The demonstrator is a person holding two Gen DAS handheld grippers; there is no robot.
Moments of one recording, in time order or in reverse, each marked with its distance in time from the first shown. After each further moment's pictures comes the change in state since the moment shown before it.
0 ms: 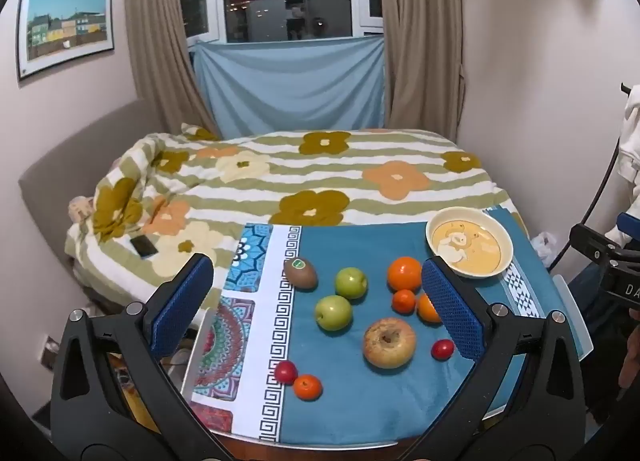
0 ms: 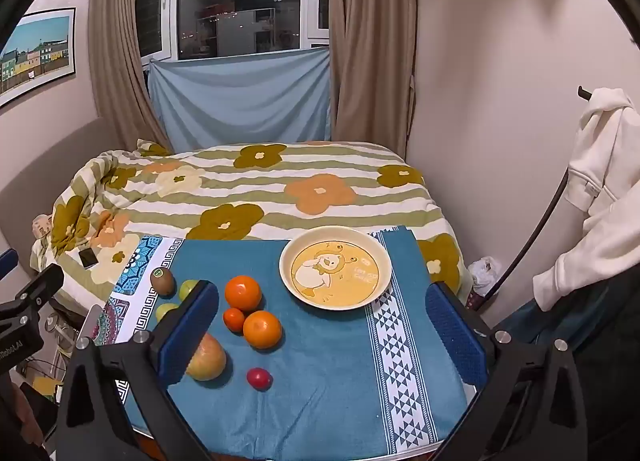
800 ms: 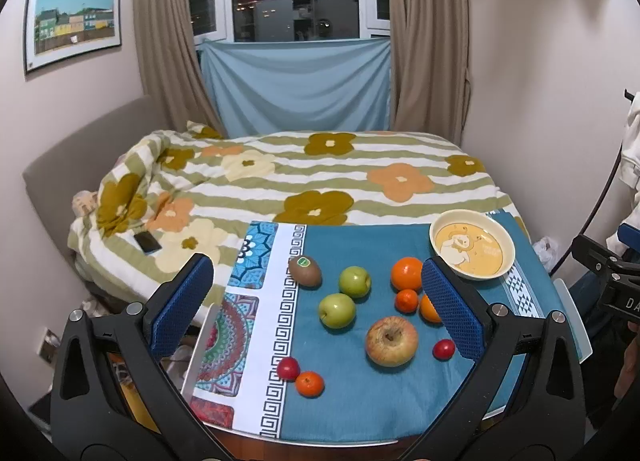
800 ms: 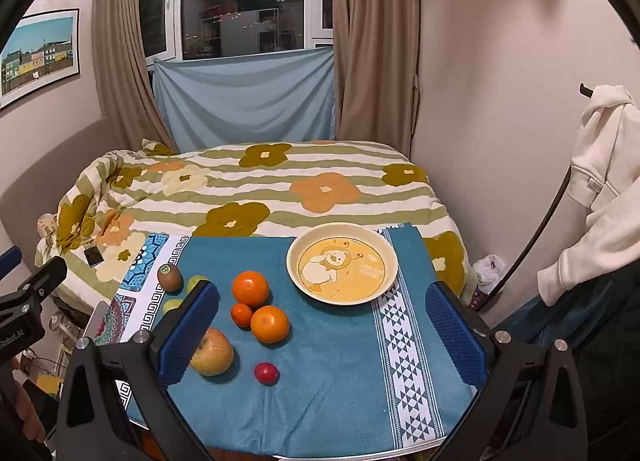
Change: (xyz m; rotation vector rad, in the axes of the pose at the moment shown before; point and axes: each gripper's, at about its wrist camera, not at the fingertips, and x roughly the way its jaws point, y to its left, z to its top) left arm -0.004 0.007 -0.006 -0.019 -0.023 0.032; right arm -0.004 0.004 -0.005 0.005 -0.005 0.013
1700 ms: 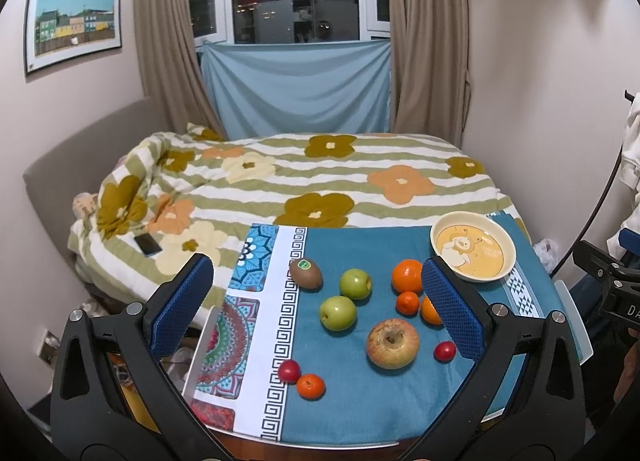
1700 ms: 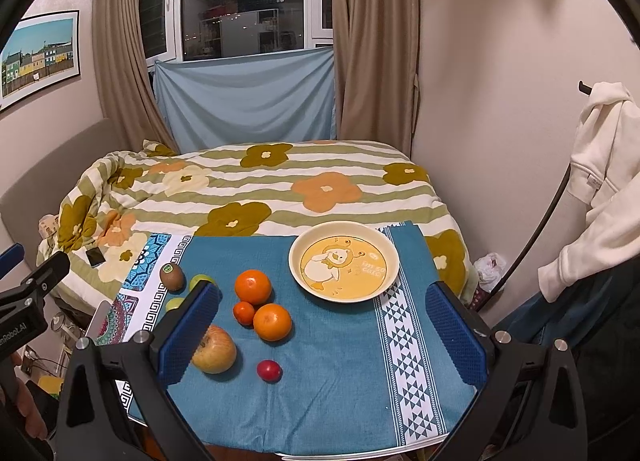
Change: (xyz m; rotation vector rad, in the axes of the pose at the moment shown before) left arm 0.000 0.001 0.001 0.000 -0.005 0.000; right arm -0.007 0.005 -0.002 -0.002 -0.003 0.008
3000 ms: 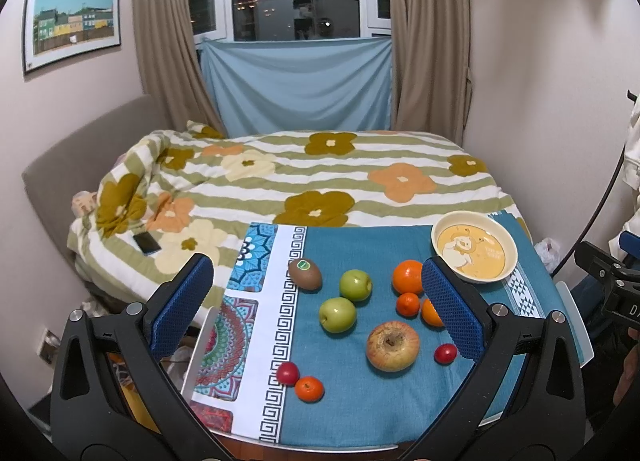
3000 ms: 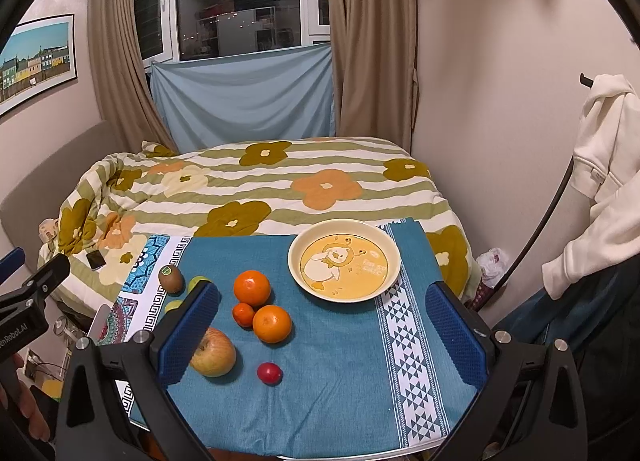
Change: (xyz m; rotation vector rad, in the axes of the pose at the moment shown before) left arm 0.005 0.003 0.003 -0.007 0.006 -0.002; right arm 0.002 0.000 0.000 0.006 0.004 0.004
